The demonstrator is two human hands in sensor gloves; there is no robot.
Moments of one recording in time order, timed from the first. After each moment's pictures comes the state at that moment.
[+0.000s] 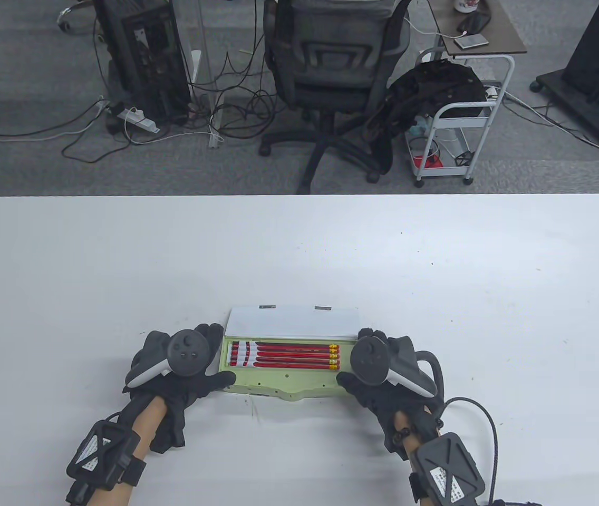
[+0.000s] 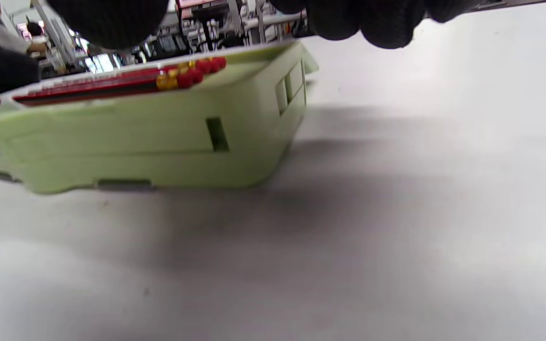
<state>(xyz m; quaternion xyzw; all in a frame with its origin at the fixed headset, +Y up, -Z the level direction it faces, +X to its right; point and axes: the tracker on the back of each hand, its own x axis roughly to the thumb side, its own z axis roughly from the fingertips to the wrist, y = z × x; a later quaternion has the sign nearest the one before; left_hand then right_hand) -0.238 -0.739 -0.328 -0.18 -0.17 0.14 0.96 0.103 -0.718 -0.300 0.14 0.15 0.98 0.07</state>
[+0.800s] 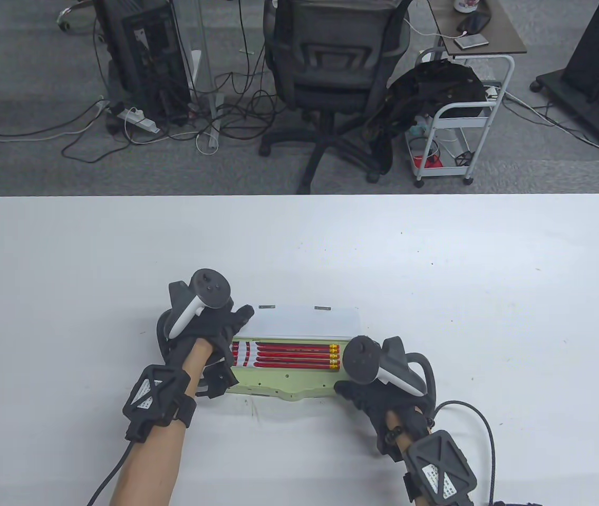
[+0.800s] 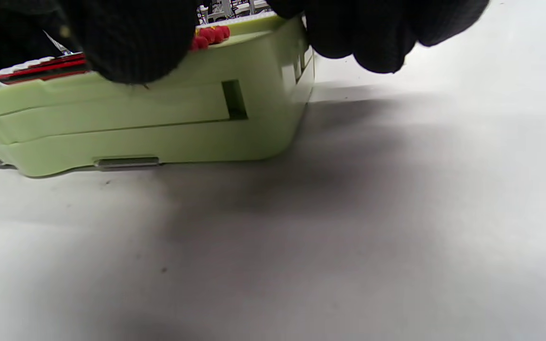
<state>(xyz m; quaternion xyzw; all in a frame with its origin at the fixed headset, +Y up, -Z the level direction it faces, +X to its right) -0.200 -0.711 -0.400 -0.20 0.04 0.21 0.96 0.097 -0.726 -0.305 0.12 0.15 0.98 0.10</state>
